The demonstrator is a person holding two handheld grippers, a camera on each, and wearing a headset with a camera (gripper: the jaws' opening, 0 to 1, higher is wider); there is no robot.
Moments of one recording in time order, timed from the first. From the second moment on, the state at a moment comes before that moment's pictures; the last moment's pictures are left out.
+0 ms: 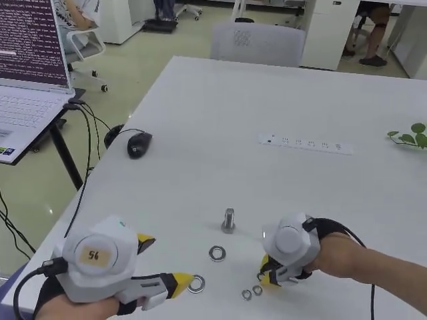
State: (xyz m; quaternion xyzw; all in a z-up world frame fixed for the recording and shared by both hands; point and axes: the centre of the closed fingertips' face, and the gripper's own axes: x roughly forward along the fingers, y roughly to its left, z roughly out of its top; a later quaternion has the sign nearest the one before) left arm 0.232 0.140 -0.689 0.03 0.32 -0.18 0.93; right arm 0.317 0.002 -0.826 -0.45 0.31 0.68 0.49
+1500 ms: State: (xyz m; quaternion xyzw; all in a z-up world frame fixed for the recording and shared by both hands) left arm 0.231 0.142 -0.691 0.03 0.32 -0.18 0.93; right arm 0.312 0.001 -0.825 -0.49 0.27 0.72 0.41
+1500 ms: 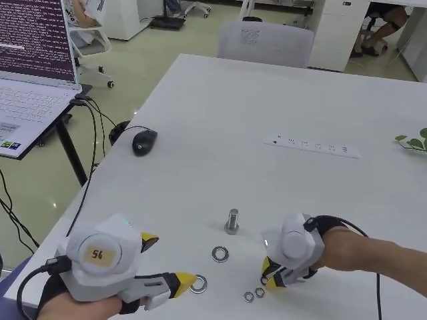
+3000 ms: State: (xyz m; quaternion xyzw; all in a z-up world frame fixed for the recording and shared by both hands) left arm 0.234 0.136 -0.691 0.03 0.32 -0.19 0.93; right arm 0.399 -0.015 -0.744 -0.41 0.29 0.63 0.59
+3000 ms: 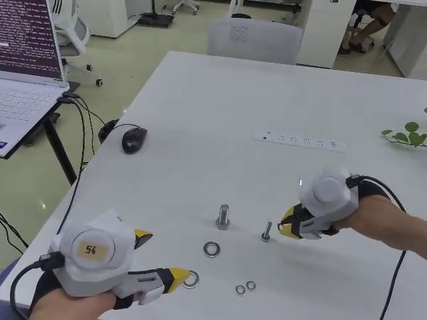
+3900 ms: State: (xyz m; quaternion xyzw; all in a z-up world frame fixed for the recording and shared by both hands) left arm 0.231 0.142 -0.693 0.03 0.32 -0.18 0.93; right arm 0.405 0.002 -0.760 -0.46 0.29 0.65 0.53
